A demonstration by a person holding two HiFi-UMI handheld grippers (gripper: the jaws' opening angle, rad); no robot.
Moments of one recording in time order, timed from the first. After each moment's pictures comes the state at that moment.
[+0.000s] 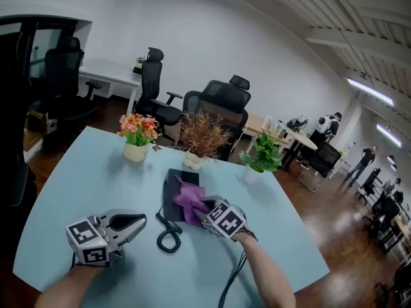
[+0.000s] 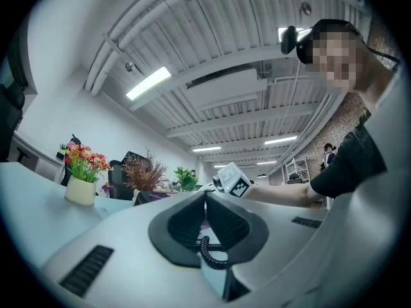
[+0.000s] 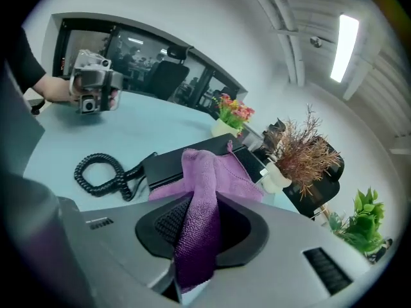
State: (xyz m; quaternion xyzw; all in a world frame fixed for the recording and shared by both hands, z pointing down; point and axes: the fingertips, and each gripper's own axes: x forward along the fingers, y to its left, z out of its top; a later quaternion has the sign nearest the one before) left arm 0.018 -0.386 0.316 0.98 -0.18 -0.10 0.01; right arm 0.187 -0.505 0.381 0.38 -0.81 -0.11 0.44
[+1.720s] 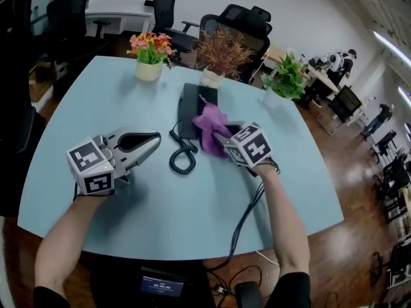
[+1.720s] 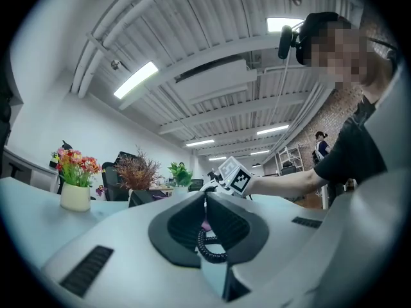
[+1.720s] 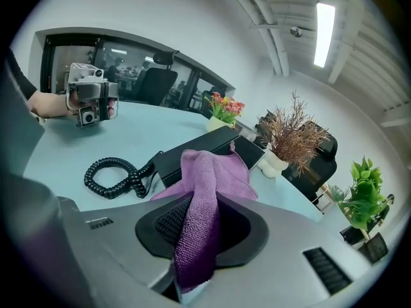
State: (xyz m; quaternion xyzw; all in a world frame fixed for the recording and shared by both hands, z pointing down) left arm 0.036 -0.358 0.333 0.98 -0.16 -0.06 -0.04; right arm 0.210 -0.470 0.402 0.42 -0.81 -0.06 0.40
